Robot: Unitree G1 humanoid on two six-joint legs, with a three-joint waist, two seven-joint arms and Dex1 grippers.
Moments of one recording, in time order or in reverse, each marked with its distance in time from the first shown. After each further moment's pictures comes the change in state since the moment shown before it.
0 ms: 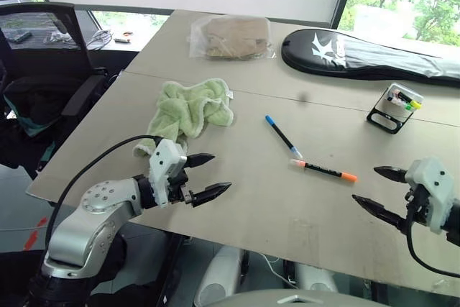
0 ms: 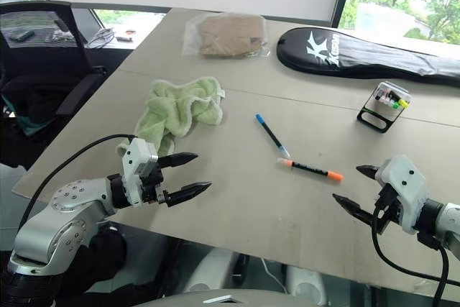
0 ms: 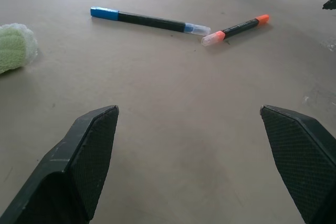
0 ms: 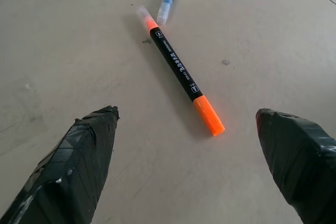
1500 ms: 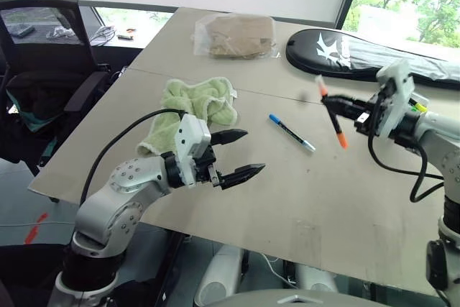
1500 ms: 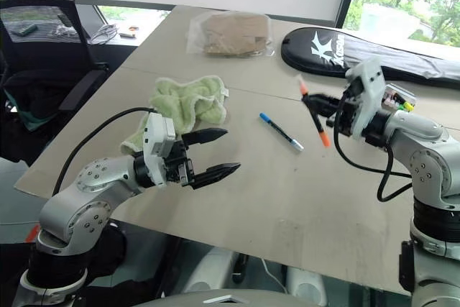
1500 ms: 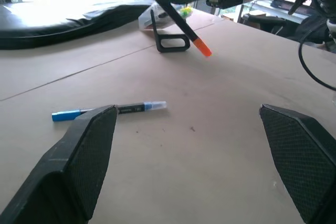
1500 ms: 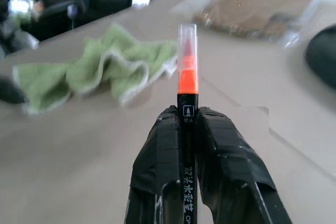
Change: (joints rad) left arm -0.223 -0.129 -0.094 -0.092 -0.092 0.067 0.088; right arm -0.886 0.256 0.172 0.301 0.147 0.365 -0.230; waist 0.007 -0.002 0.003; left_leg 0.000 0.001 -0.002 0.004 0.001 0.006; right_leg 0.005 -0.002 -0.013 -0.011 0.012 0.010
